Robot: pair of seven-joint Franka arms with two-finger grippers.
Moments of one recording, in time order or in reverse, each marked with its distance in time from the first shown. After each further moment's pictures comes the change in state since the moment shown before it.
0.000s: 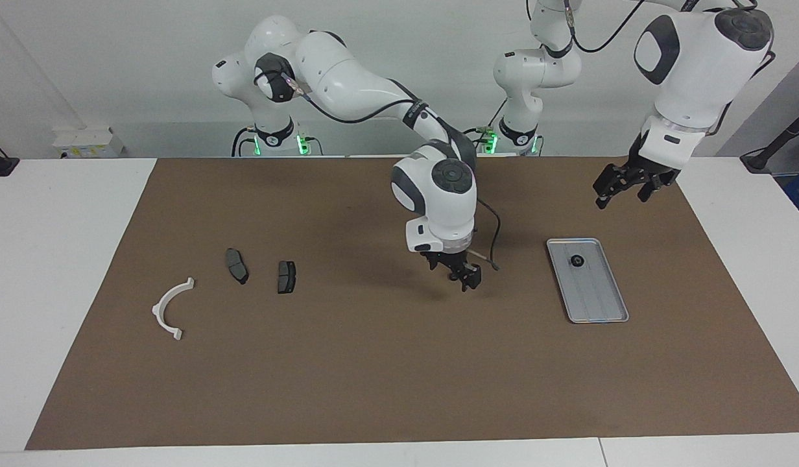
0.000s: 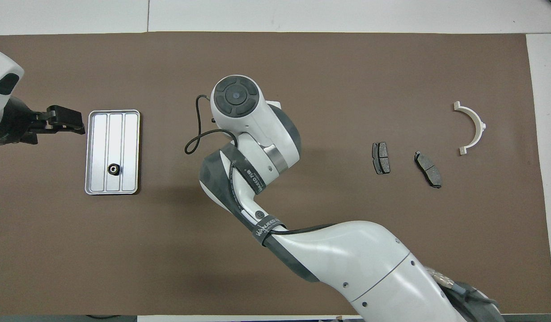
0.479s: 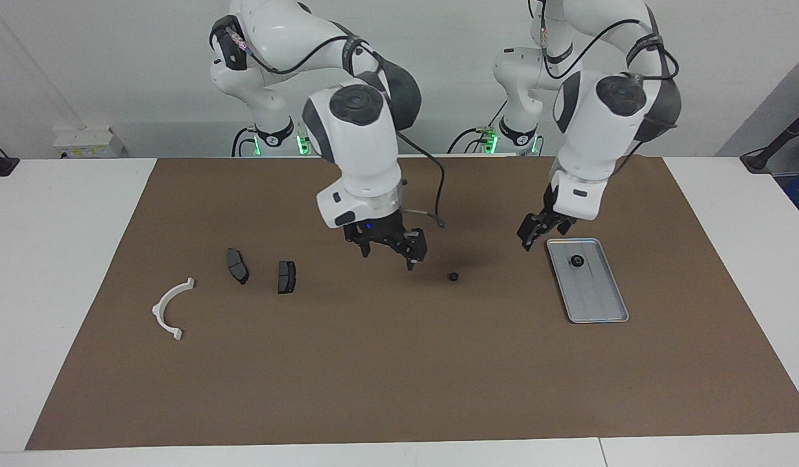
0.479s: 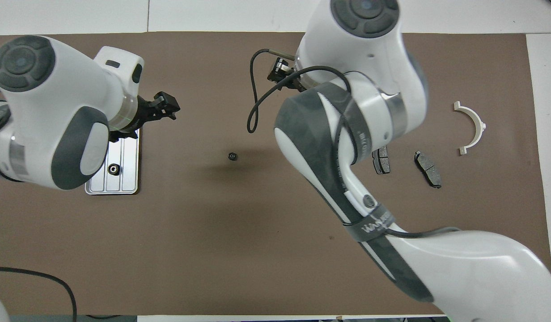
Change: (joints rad) left arm -0.248 0.185 -0.005 -0.015 0.002 0.221 -0.512; right arm -0.211 -0.255 -0.002 0.001 0.000 -0.241 -0.597
